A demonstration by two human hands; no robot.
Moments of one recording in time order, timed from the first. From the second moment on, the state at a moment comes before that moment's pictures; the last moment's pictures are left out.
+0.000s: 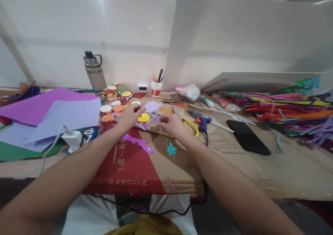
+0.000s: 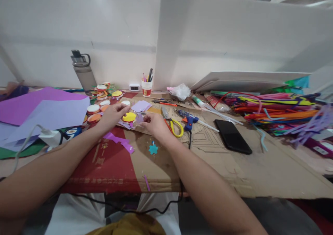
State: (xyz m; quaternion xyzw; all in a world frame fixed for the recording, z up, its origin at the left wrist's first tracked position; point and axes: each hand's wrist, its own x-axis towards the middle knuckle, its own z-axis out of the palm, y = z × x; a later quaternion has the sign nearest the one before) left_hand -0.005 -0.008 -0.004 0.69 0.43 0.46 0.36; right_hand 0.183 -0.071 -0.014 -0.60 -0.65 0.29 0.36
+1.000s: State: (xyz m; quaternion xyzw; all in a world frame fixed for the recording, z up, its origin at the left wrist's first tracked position) left_hand -0.012 0.011 -0.018 0.65 0.50 0.41 0.40; right_hand 0.198 -0.069 -0.010 -0.66 -0.67 0.24 0.25
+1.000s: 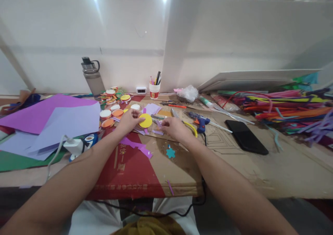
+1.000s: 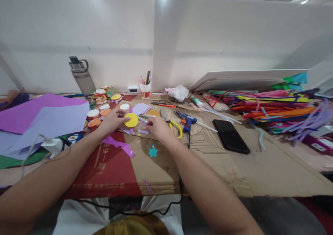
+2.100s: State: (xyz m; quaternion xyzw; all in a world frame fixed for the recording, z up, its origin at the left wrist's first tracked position) left_hand 0.003 -0.020 -0.007 0.42 0.30 0.45 0.73; right_hand 0.216 -0.067 0.001 -0.63 -0.65 0.29 0.31
